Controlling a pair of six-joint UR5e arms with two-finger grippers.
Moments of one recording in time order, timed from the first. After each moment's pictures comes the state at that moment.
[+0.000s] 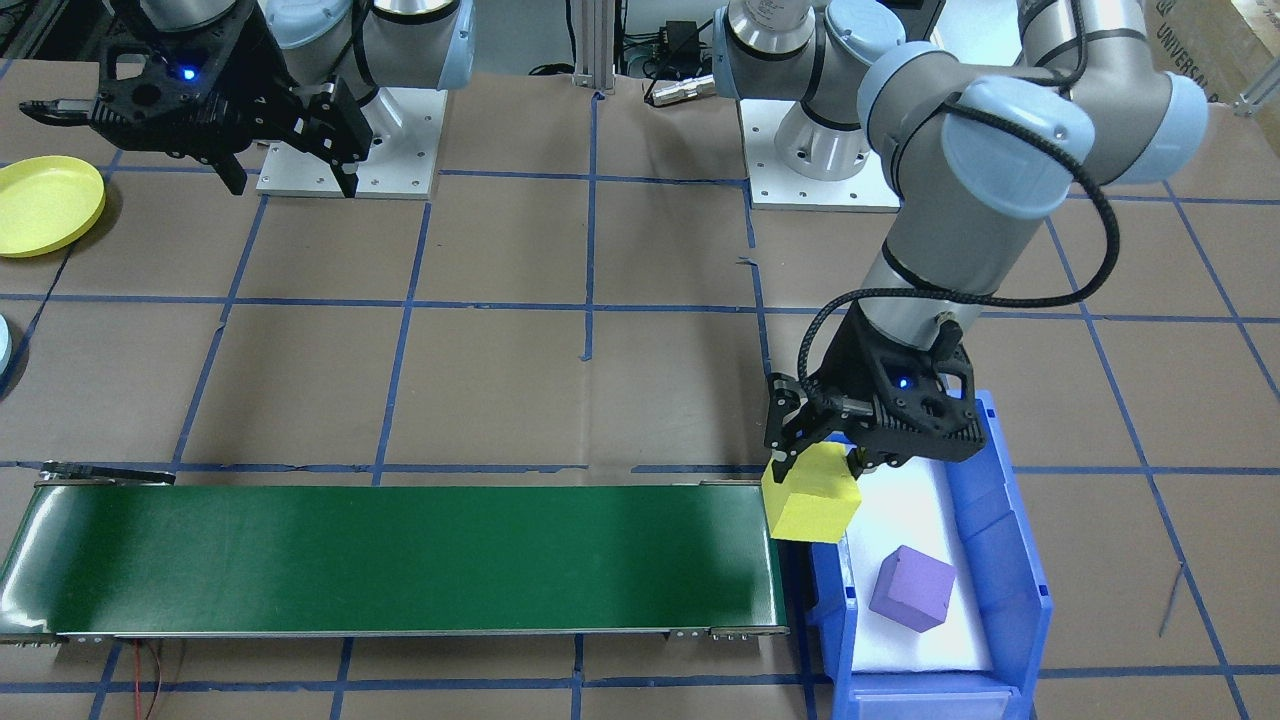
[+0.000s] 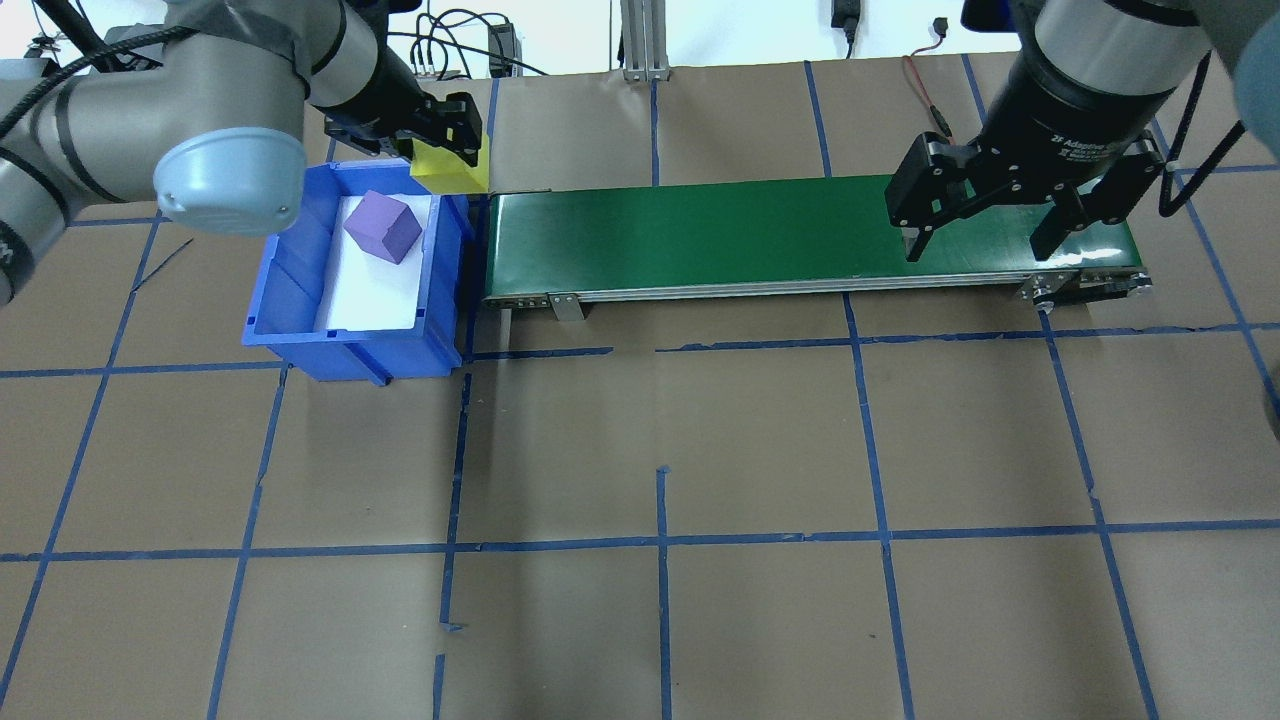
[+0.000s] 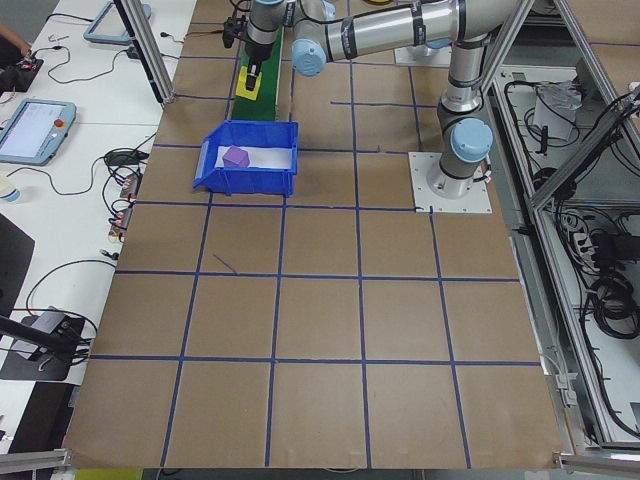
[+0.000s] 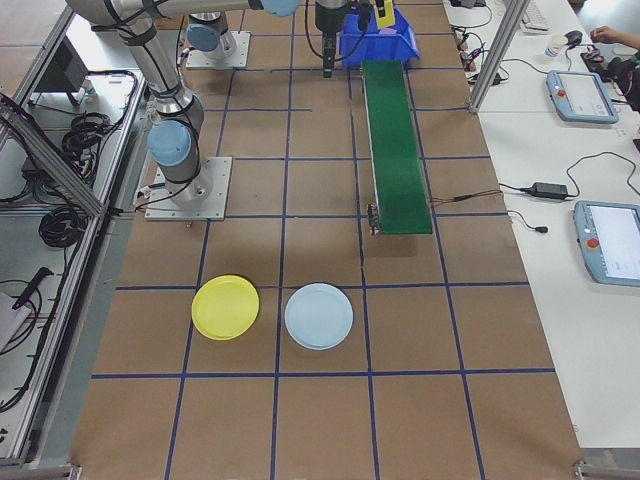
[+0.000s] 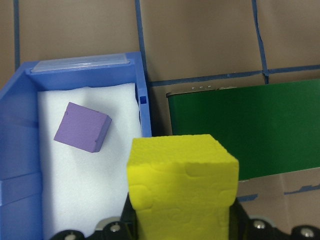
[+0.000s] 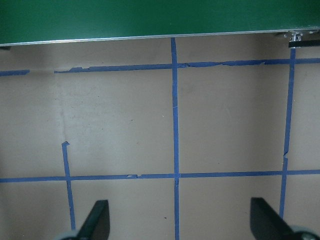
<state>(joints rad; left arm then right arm) -1.59 -1.83 -1.60 -0.98 1.41 0.04 1.56 -1.65 1.56 -1.45 -1.54 0.01</state>
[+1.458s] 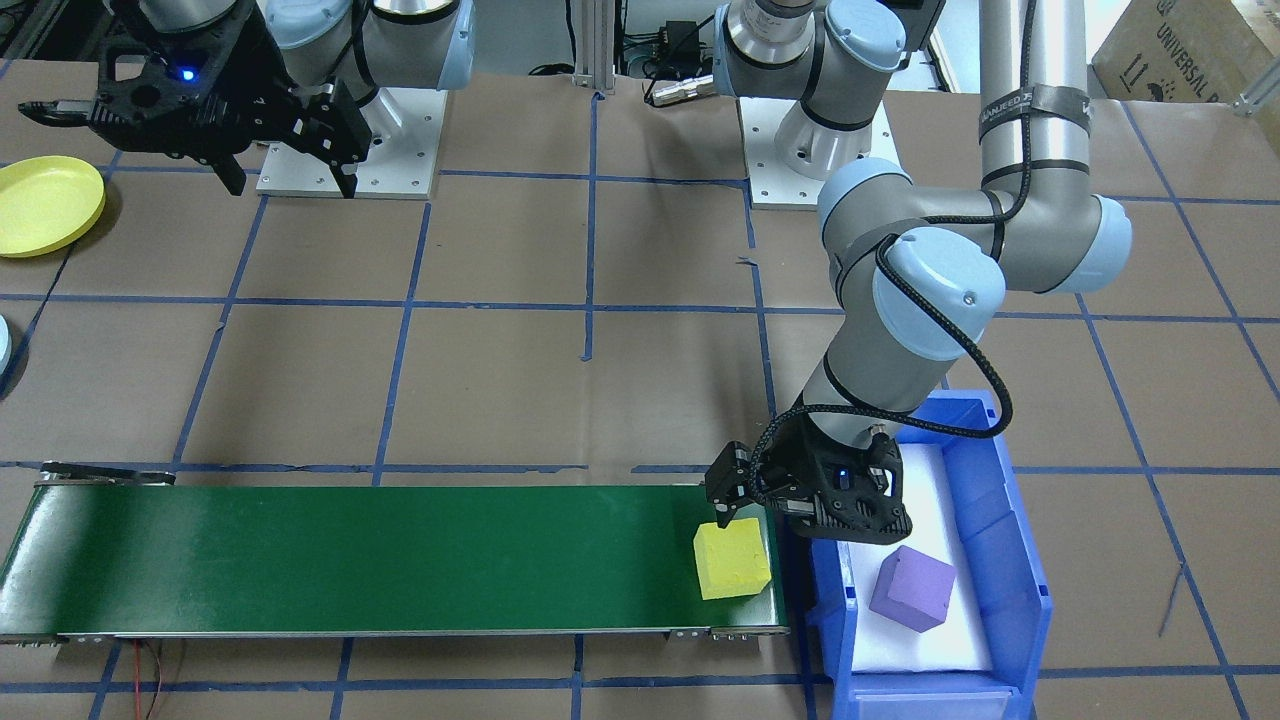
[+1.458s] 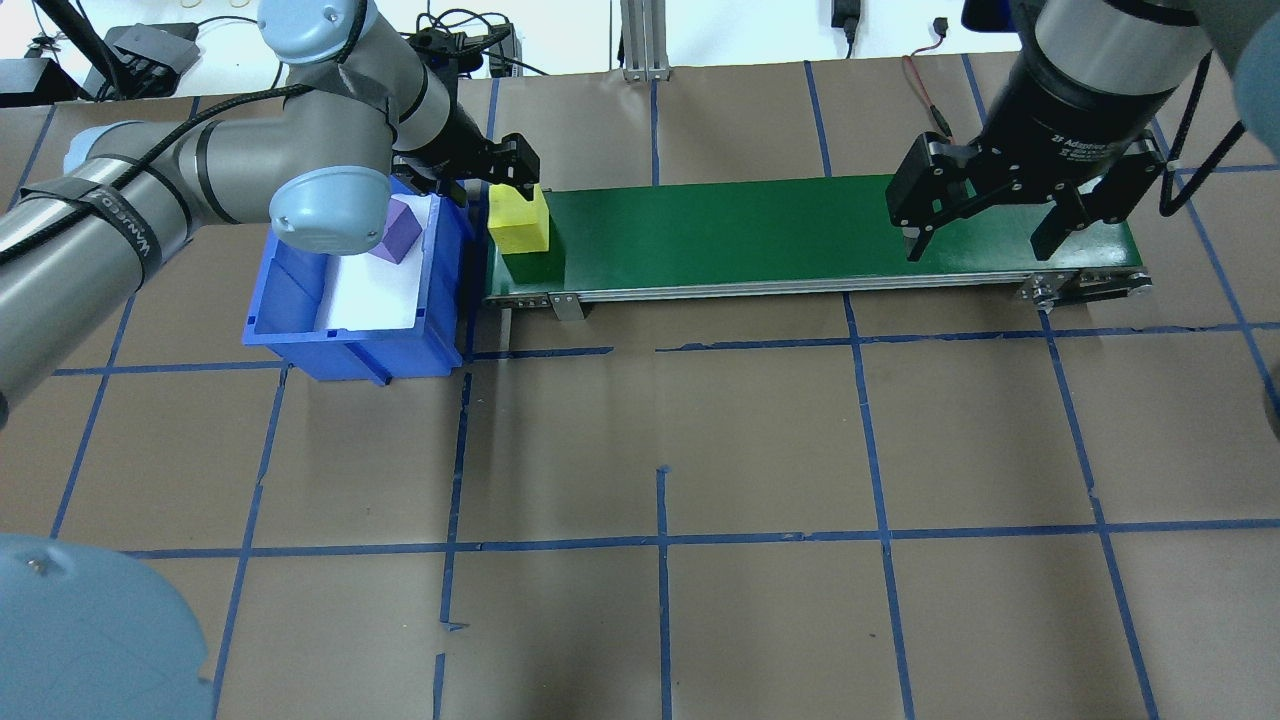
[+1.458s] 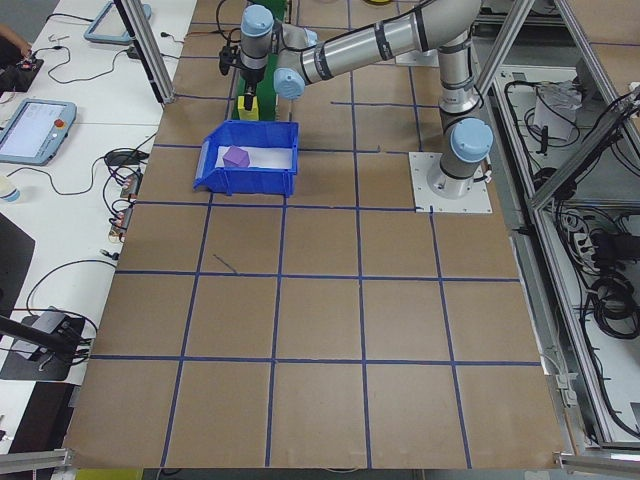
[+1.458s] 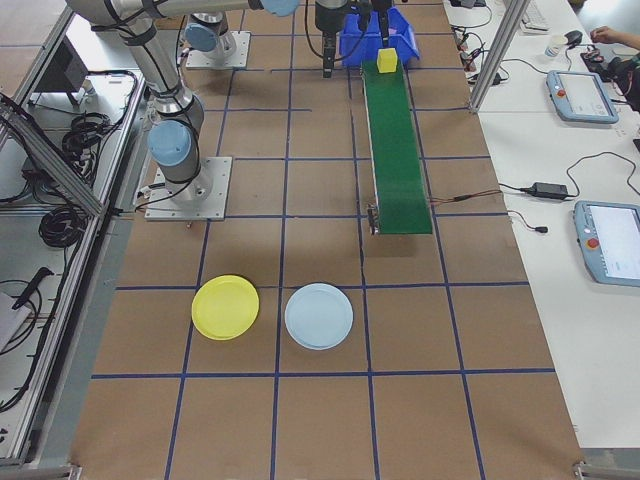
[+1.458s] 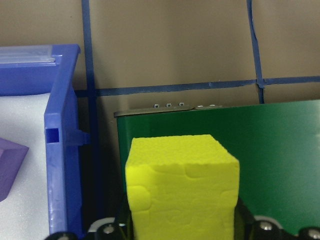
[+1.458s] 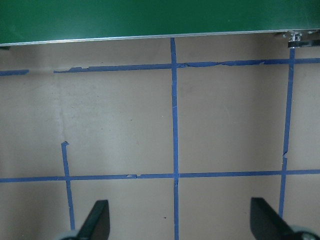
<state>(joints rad) -1.61 -1.97 -1.60 -0.91 1.40 -0.03 1.56 -1.65 1.56 -1.45 -1.54 0.01</state>
